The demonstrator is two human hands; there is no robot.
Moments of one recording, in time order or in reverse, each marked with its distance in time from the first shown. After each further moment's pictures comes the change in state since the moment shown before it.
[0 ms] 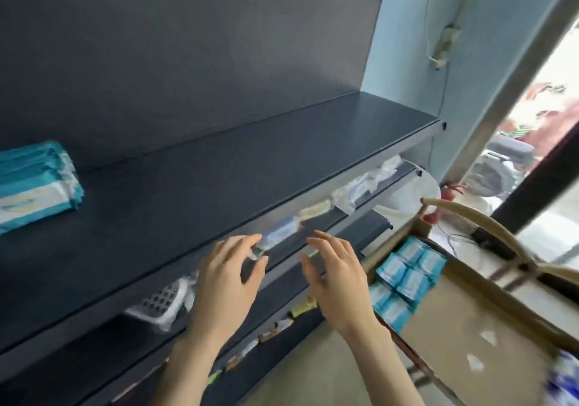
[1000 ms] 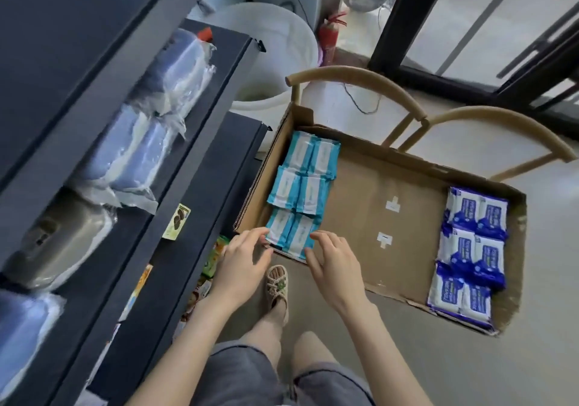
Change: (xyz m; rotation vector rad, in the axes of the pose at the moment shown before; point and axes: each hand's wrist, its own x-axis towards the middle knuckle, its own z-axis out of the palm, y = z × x) left_hand 0.078 0.098 0.422 -0.091 -0.969 -0.075; right_hand -0.059 0.380 -0.017 -0.117 -0.151 0.844
